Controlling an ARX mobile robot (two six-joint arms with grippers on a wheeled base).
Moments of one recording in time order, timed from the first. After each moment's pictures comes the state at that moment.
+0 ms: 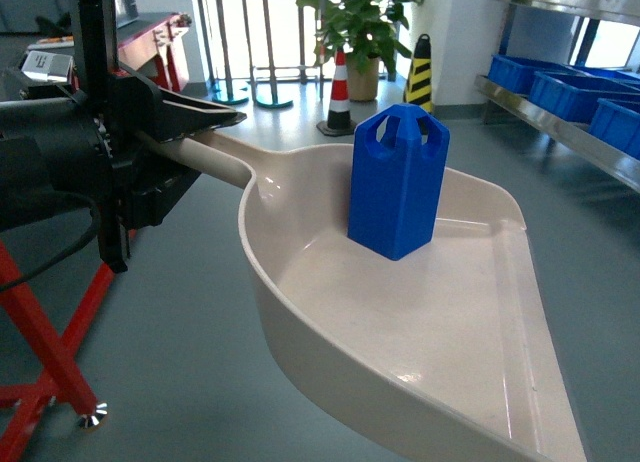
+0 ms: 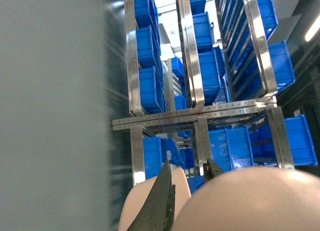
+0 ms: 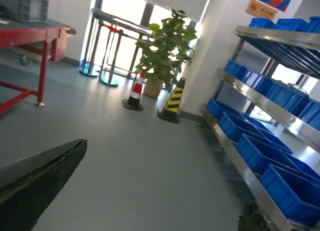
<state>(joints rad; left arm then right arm) -0.20 1.73 0.66 0.99 0.46 -1.29 0.08 0.90 0.41 0.61 0.16 -0.05</state>
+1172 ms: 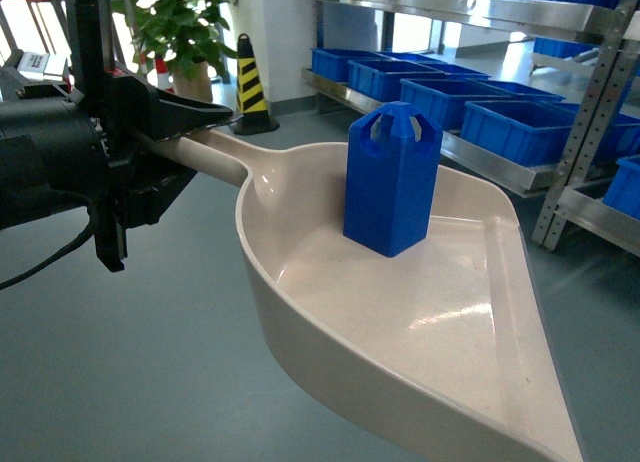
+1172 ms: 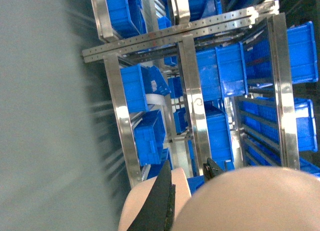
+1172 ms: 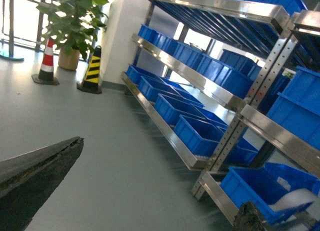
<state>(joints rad) -0.20 1.73 0.66 0.99 0.46 -1.29 0.08 0.90 0.41 0.61 0.16 -0.05</state>
